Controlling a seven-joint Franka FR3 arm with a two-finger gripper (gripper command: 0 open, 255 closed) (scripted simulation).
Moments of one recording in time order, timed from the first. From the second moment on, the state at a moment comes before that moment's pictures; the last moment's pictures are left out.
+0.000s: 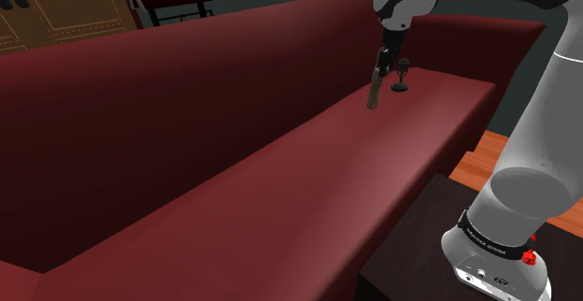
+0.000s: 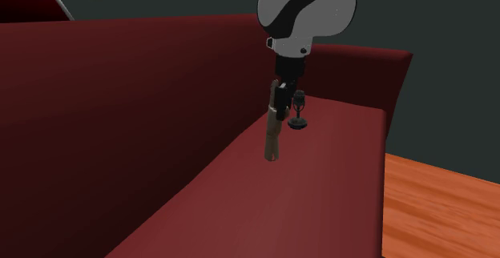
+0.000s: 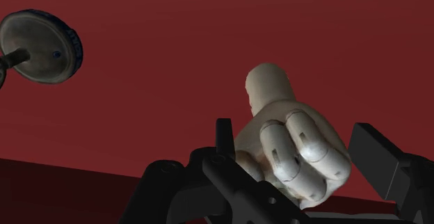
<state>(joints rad) -0.12 0.09 -0.52 -1.94 0.08 2.05 -0.77</state>
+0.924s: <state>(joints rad) -0.11 0.07 -0.52 -1.88 0.06 1.98 -0.76</state>
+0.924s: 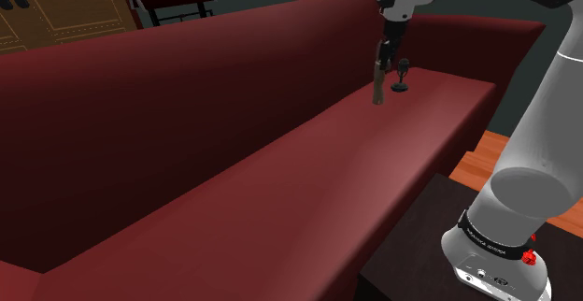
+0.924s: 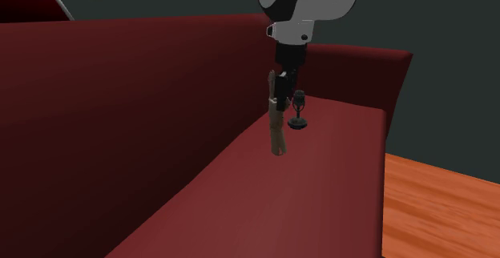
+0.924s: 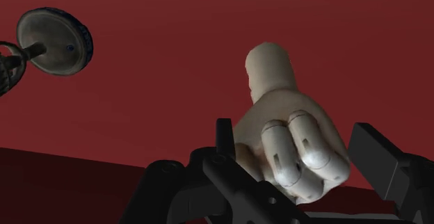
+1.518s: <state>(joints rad) -0.11 0.05 -0.52 -1.78 0.05 1.86 -0.75</state>
